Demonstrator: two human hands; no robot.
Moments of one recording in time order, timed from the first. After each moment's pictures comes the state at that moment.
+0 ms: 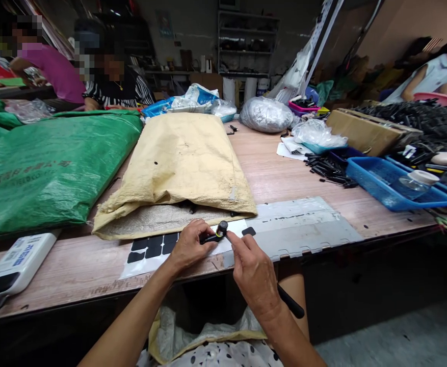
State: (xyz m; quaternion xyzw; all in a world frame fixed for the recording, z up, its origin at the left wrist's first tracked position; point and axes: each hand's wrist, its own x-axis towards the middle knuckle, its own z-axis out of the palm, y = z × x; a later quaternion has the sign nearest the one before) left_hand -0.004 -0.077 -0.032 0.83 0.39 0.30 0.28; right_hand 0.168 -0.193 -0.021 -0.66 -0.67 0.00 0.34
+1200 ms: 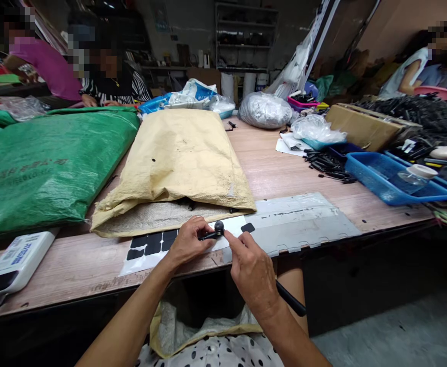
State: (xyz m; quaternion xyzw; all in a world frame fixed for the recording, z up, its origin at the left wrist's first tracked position) left_hand -0.004 -0.075 -0.031 0.82 0.38 0.31 0.31; right_hand 0.161 -0.200 -0.008 -0.68 -0.67 -0.02 0.31
